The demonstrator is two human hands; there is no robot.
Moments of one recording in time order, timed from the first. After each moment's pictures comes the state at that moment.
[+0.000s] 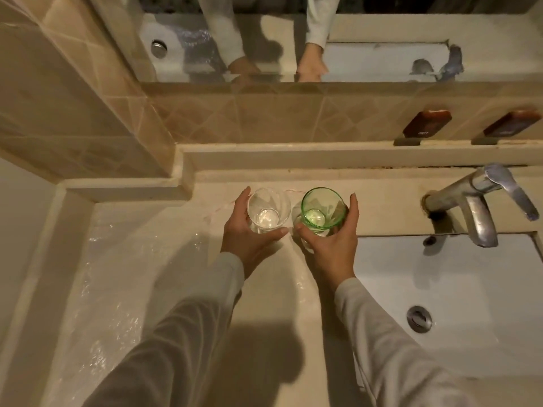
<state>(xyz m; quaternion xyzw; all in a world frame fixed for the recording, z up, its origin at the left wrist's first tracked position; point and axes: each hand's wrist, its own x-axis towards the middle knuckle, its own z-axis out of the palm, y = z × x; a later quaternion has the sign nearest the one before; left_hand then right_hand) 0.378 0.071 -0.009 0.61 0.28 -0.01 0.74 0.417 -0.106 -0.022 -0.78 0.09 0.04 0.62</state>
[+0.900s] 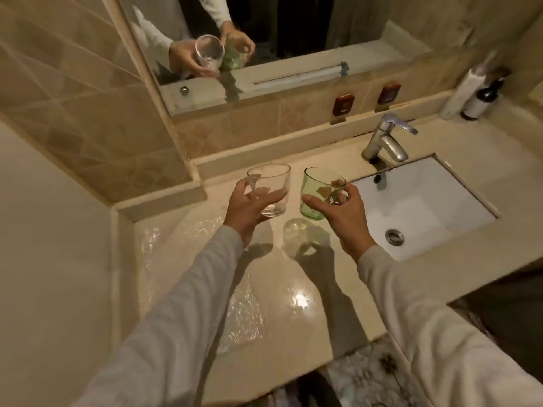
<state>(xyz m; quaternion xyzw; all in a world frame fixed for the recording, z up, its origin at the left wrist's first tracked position) 0.271 0.104 0.137 0.58 0.12 -0.11 0.80 0.260 -0.101 0.114 -0.69 0.15 -0.02 0.71</state>
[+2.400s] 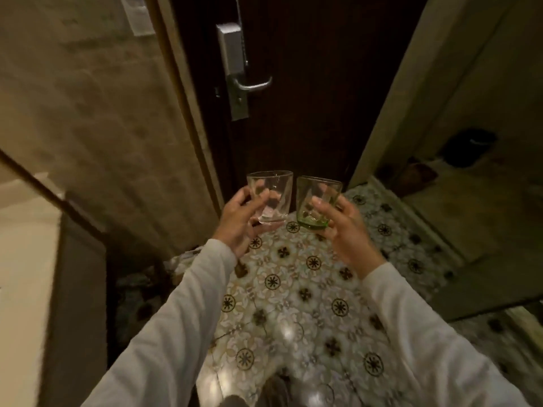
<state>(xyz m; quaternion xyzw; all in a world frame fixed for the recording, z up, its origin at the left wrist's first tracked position) -0.284 -0.544 0.209 0.39 -0.35 -0.70 0.49 -0.500 -0.517 0.199 -0.34 0.48 -0.55 0.60</state>
